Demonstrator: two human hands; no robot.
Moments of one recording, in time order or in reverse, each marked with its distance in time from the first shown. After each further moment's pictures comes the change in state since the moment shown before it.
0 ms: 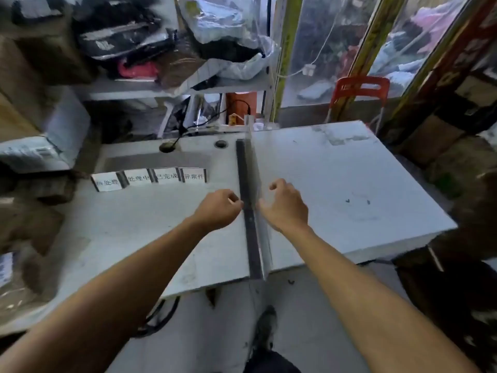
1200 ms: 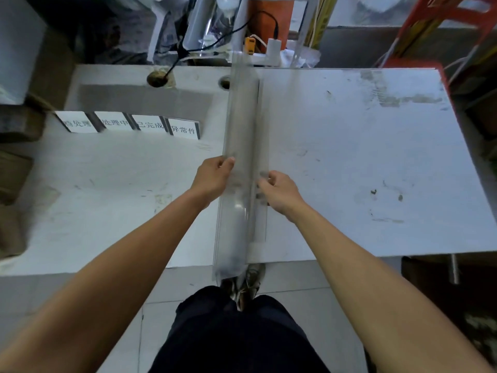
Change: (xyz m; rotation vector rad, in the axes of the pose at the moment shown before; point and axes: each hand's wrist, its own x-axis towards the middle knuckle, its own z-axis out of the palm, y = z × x) left_hand 0.113 -0.044 0.061 -0.536 0.127 -0.363; right_hand 0.106 0.062 0.056 0.444 -0.555 0.283
